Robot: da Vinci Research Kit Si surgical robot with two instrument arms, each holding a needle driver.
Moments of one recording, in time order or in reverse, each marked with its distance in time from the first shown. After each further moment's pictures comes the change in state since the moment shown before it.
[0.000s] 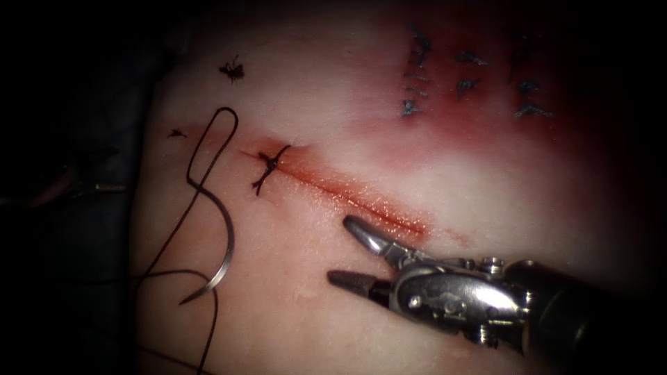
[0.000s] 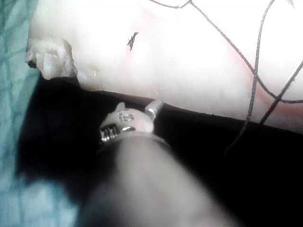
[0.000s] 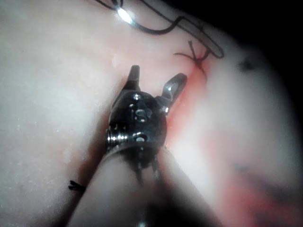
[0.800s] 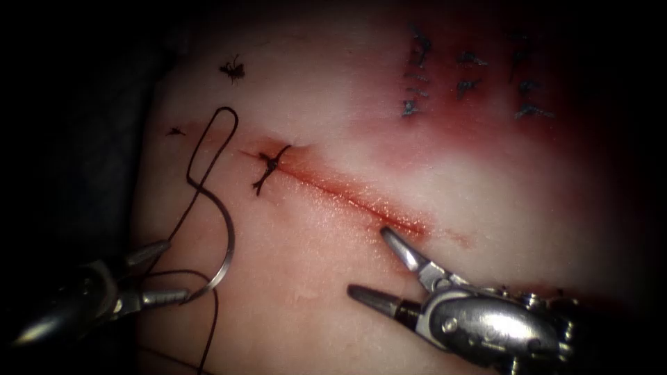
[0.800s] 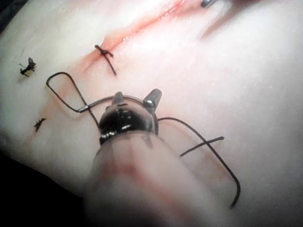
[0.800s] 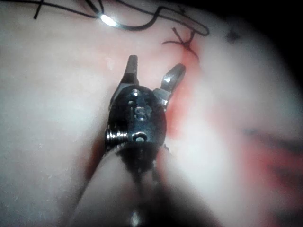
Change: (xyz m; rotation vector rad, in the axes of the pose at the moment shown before) right arm 0.001 0.001 -0.004 -0.009 -0.197 0.264; left arm 0.013 0.018 -0.005 -0.043 0.102 -0.243
